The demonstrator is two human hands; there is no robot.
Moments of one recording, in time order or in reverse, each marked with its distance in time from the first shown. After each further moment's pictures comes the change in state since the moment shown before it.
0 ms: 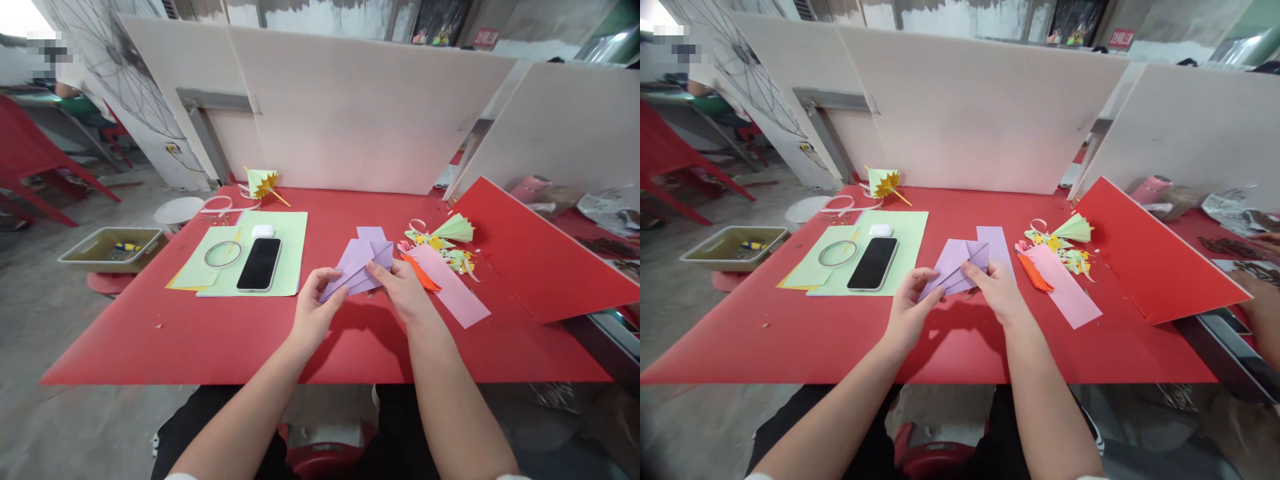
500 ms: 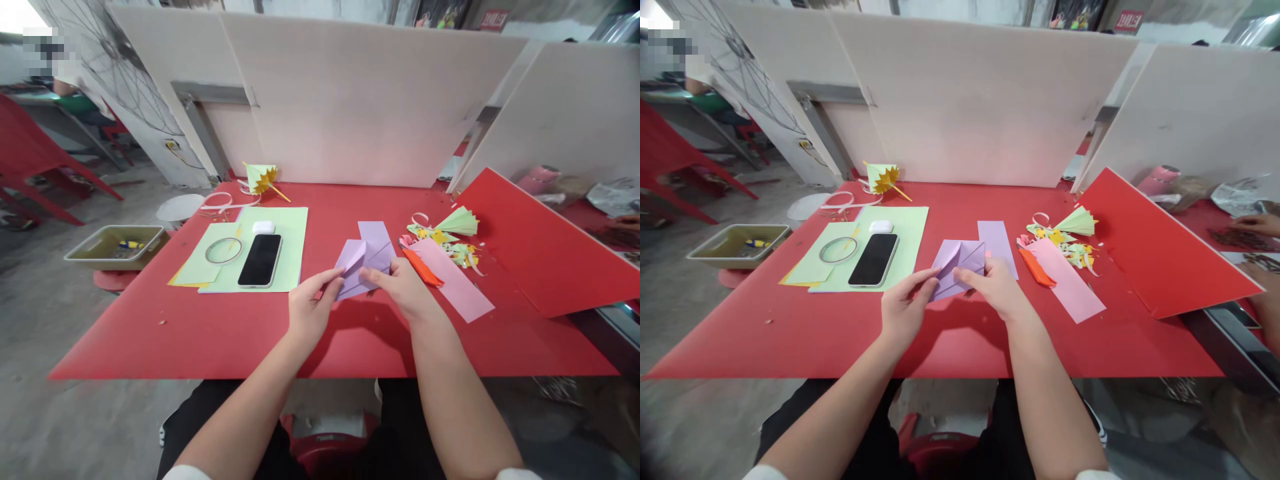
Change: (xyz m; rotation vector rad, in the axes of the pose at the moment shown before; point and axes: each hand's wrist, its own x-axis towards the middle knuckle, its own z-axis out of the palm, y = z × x) left_hand -0.001 0.004 -0.006 0.462 0.119 0.203; right_hand -0.003 -0.005 0.000 -0.097 -0.069 0.041
